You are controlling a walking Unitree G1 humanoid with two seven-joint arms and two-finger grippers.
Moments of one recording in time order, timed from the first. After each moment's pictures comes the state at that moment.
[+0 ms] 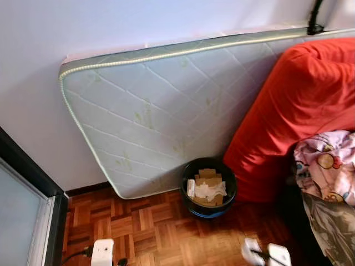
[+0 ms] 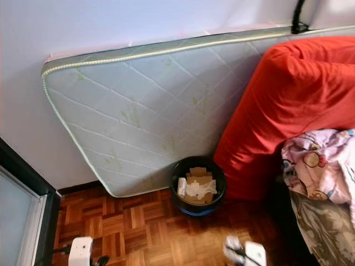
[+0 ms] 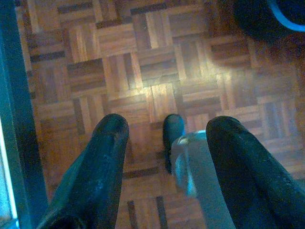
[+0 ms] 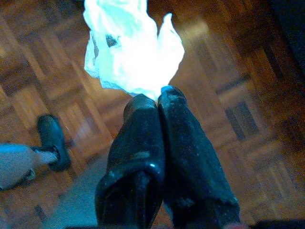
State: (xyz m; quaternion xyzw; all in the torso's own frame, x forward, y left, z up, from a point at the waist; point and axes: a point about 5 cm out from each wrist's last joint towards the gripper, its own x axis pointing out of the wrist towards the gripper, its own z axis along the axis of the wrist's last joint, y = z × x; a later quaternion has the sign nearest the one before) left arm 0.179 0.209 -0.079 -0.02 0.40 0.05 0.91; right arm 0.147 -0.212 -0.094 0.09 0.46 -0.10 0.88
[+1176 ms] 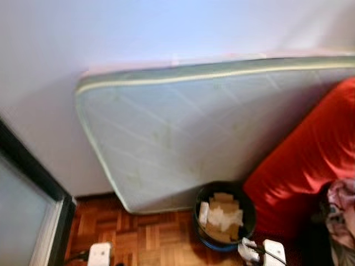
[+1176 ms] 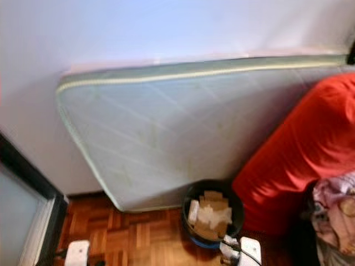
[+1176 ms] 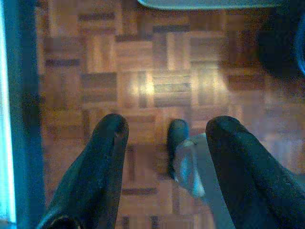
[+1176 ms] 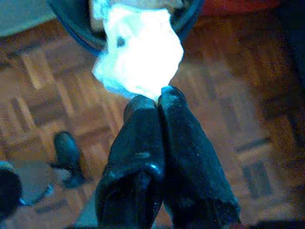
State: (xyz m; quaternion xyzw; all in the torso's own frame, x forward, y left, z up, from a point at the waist) left arm 0.171 0.217 -0.082 -0.02 0.42 0.06 0.91; right arm 0.167 -0.201 -0.089 0.10 0.45 -0.08 0.89
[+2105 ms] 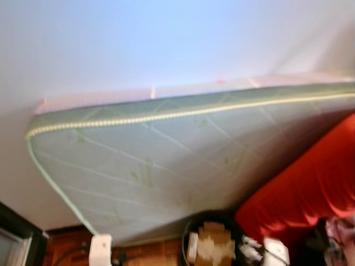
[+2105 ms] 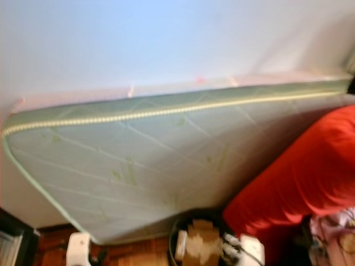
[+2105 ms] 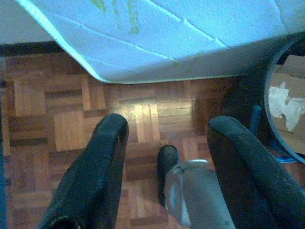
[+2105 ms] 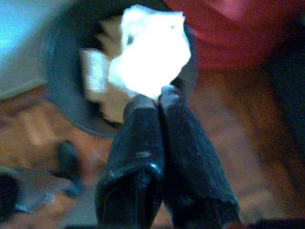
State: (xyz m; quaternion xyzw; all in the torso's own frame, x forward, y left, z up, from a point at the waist) left arm 0.188 0.212 -0.072 -0.02 0.37 0.04 0.93; right arm 0.176 -0.195 -0.084 0.12 0.42 -0.05 0.90
